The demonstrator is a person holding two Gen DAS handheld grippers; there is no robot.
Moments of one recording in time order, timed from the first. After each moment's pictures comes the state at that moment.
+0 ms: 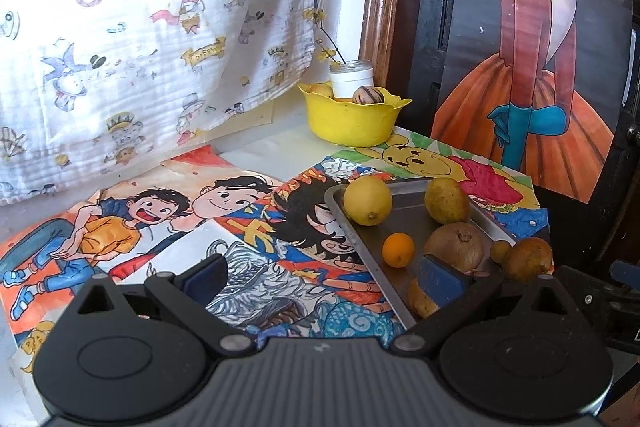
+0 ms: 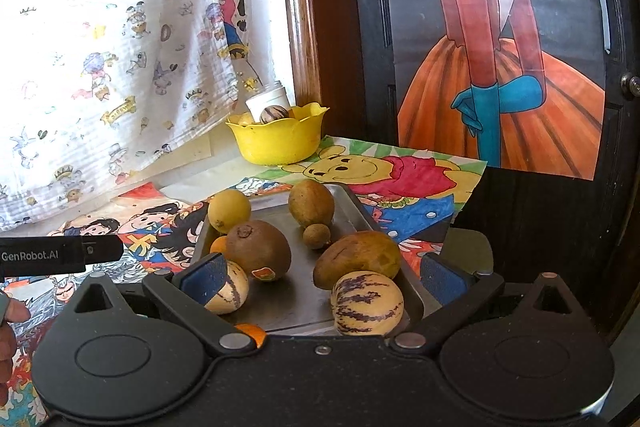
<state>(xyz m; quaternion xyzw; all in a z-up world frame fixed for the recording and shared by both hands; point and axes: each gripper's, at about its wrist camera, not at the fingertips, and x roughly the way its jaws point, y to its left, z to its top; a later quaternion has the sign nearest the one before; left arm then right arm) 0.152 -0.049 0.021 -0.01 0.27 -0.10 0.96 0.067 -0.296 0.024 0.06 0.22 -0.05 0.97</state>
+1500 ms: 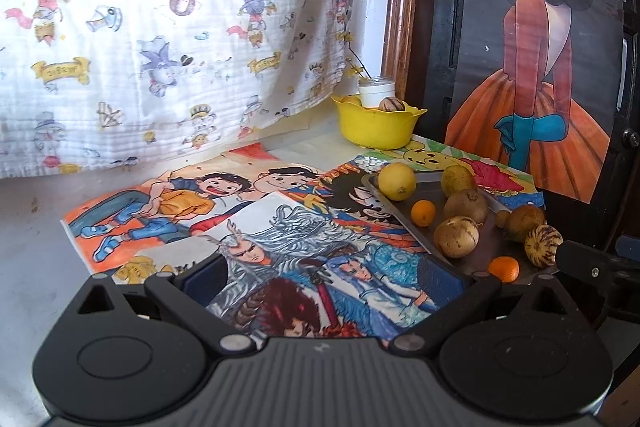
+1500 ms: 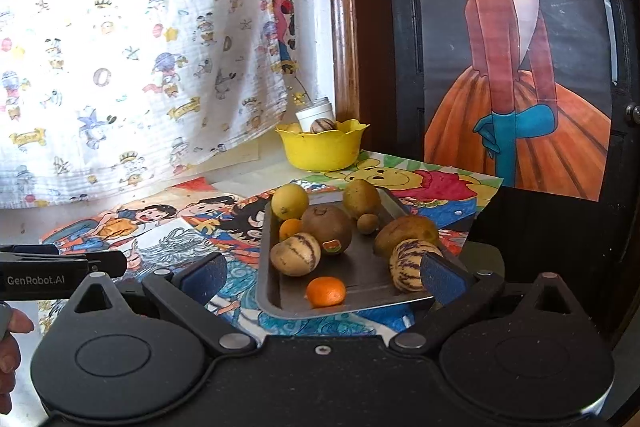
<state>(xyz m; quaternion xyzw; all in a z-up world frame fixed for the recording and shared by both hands) 0.054 0.008 0.017 -0.02 0.24 -0.07 0.97 -0.013 -0.237 0.034 0.03 0.19 -0.02 0.98</state>
